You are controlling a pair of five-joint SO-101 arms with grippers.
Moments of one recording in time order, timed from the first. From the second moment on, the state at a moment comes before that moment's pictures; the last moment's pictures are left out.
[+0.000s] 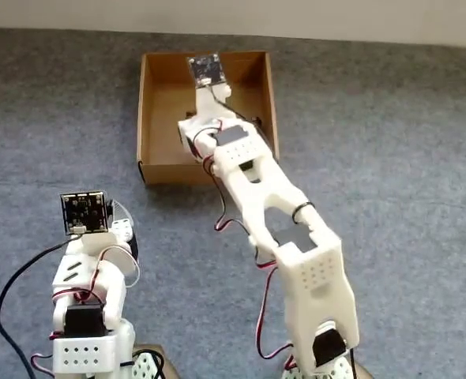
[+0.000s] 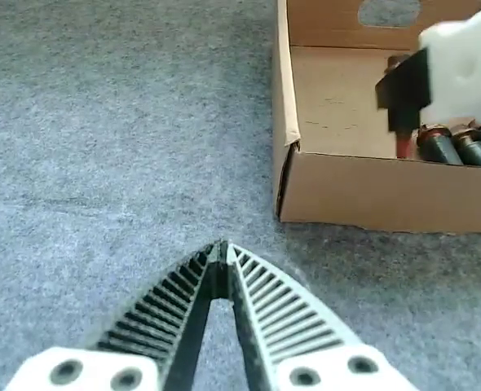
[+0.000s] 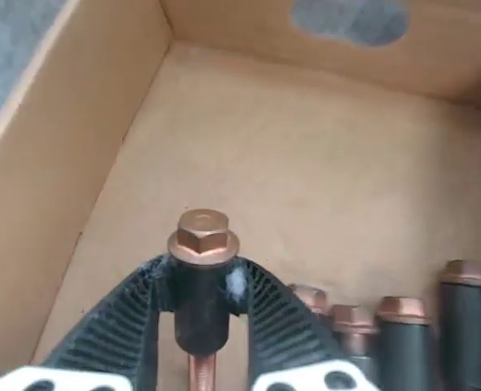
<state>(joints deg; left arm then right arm) -8.8 -102.8 96.2 44.1 3.6 -31.4 35.0 -16.2 32.3 -6.6</state>
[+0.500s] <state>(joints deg) -8.8 -102.8 96.2 44.2 3.6 -31.5 39.1 -18.0 35.8 -6.6</state>
